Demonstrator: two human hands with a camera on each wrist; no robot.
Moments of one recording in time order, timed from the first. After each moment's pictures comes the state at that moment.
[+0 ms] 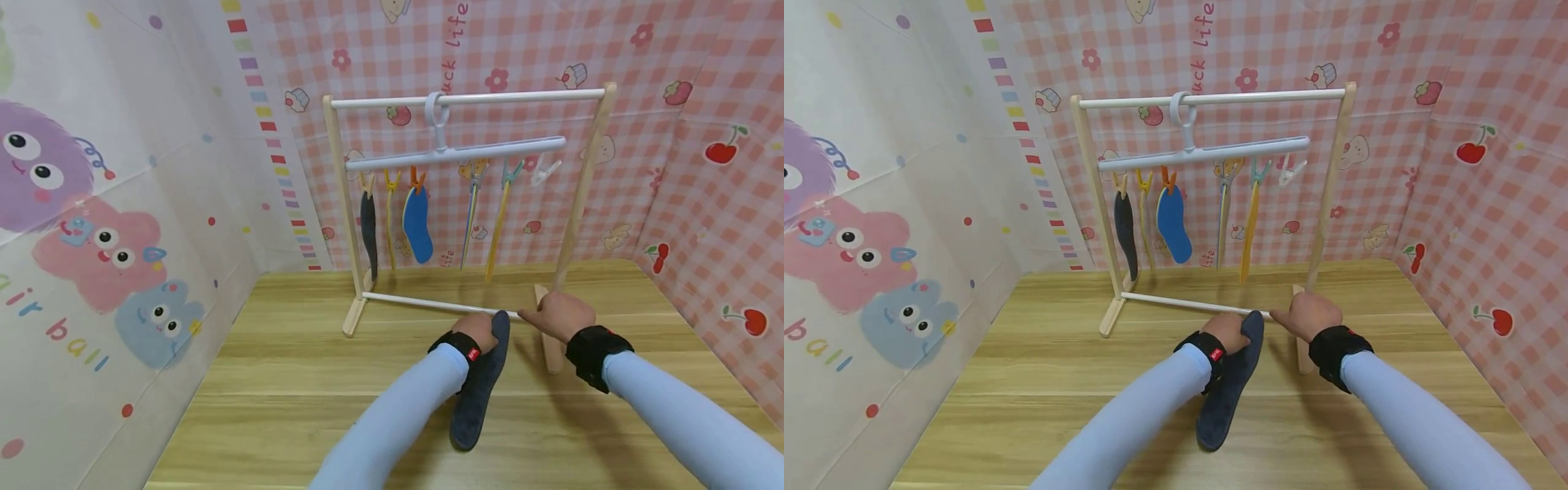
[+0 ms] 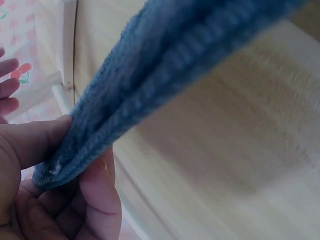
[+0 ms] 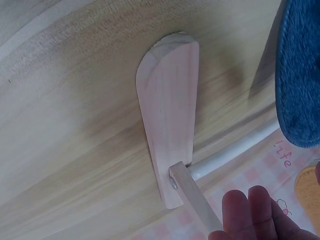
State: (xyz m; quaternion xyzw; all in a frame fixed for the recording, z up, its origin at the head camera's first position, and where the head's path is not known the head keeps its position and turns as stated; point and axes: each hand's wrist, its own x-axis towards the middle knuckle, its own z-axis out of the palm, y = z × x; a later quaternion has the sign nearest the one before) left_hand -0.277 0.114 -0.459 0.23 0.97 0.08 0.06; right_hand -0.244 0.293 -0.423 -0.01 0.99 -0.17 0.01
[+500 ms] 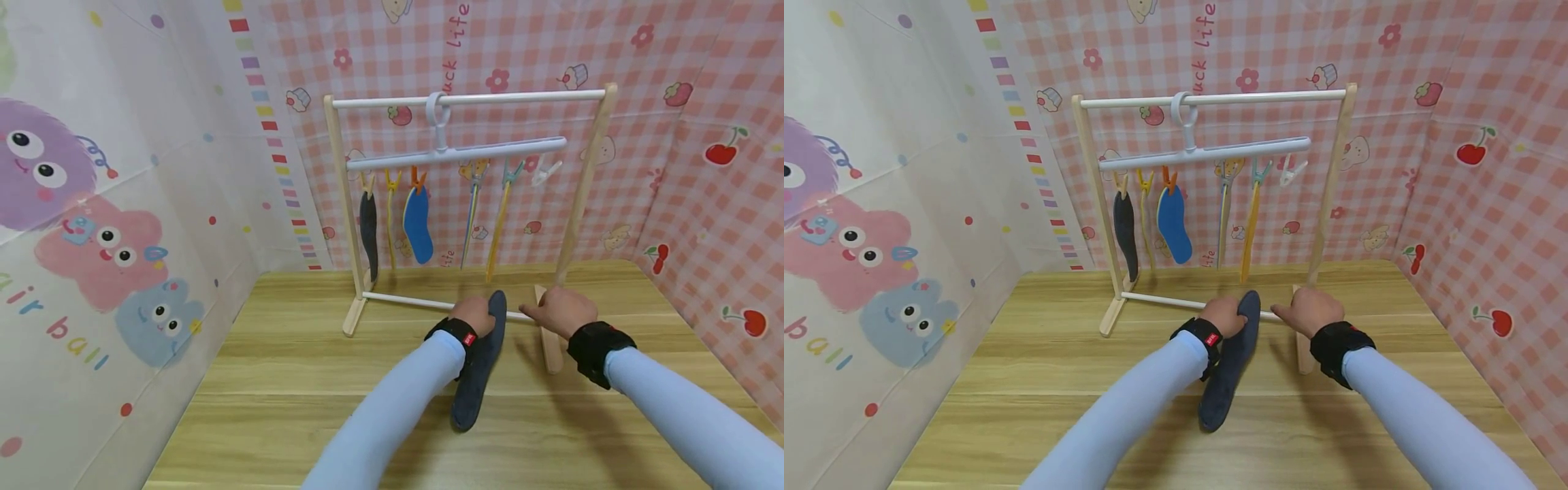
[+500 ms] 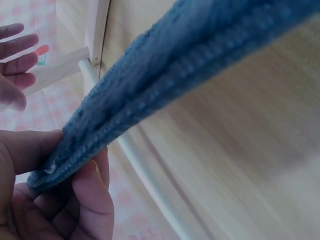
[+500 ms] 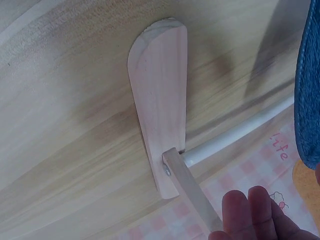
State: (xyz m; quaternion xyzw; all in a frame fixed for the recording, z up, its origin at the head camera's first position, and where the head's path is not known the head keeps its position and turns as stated) left_hand -0.283 0.107 -0.427 0.22 0.97 0.13 0.06; right_hand -0.244 0.294 -0.413 -0.01 0.98 -0.17 0.01
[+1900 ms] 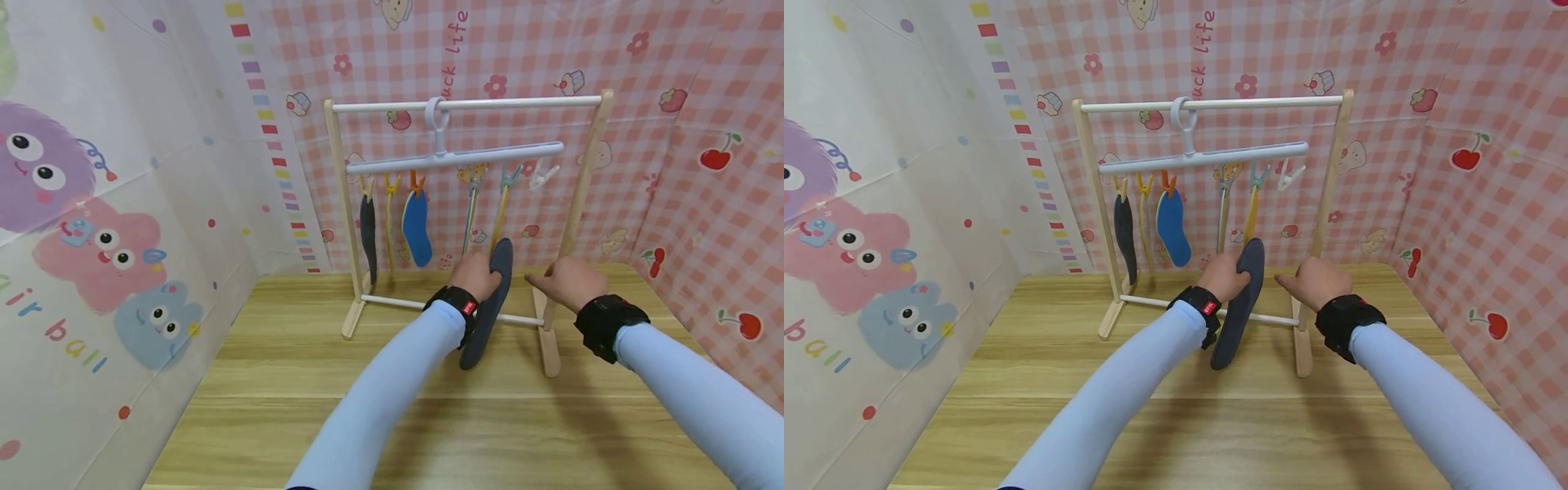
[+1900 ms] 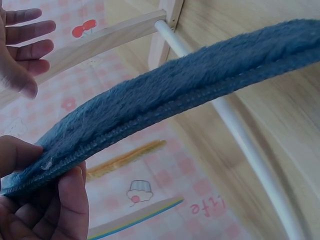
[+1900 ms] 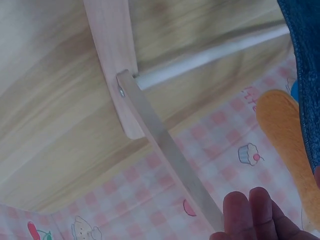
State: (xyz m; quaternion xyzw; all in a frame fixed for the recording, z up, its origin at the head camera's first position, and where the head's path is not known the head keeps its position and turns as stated) left_hand -0.305 0.111 -0.362 0.20 0.94 0.27 -0.04; right_hand -0.253 0.300 -0.354 0.01 0.99 -0.17 -0.03
